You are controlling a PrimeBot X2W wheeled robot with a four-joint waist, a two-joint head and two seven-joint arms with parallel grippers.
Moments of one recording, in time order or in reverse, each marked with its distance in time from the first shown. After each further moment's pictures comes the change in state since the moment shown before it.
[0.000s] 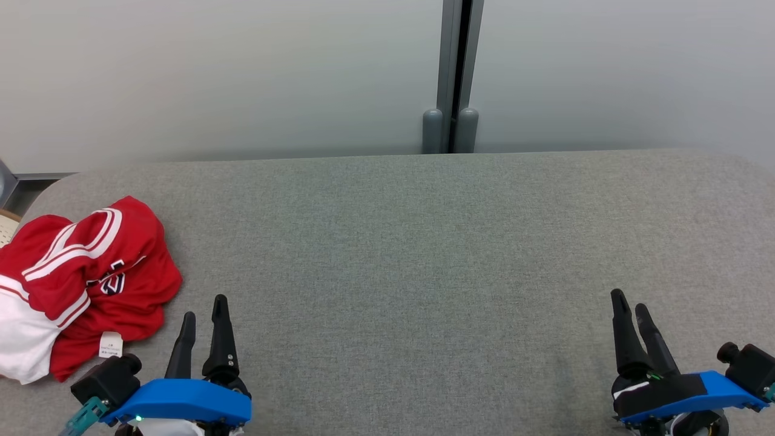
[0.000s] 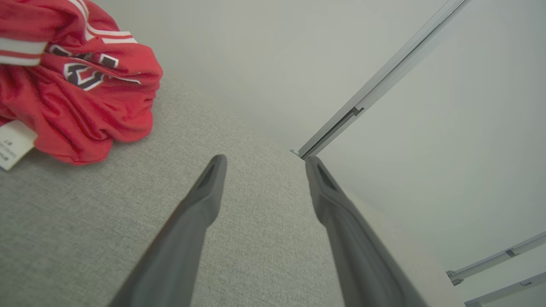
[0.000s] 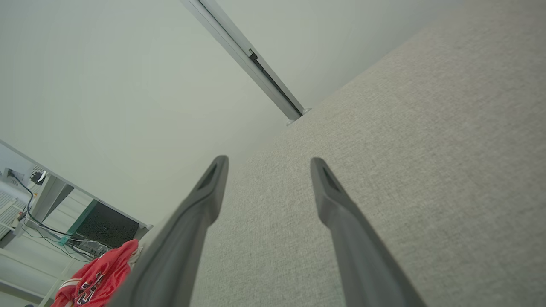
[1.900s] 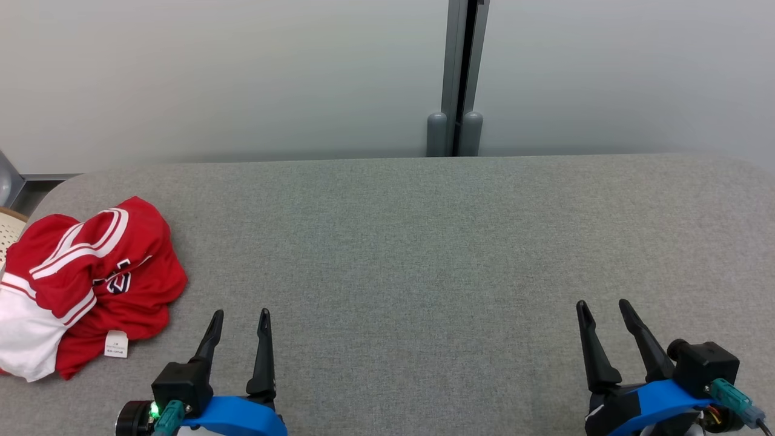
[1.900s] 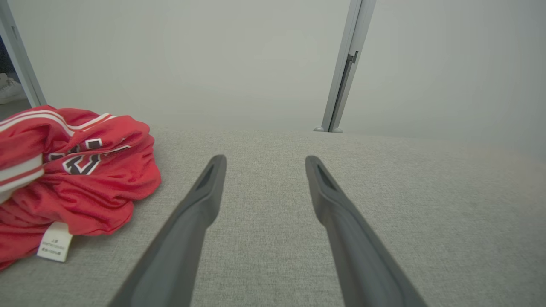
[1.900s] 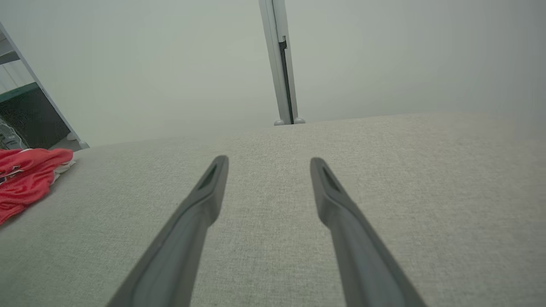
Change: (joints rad) left arm 0.004 0.054 -0.152 0.035 0.478 0.079 -0.086; right arm 0.024 -0.005 0.043 -0.036 -0.537 0.001 -0.044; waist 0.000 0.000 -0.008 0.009
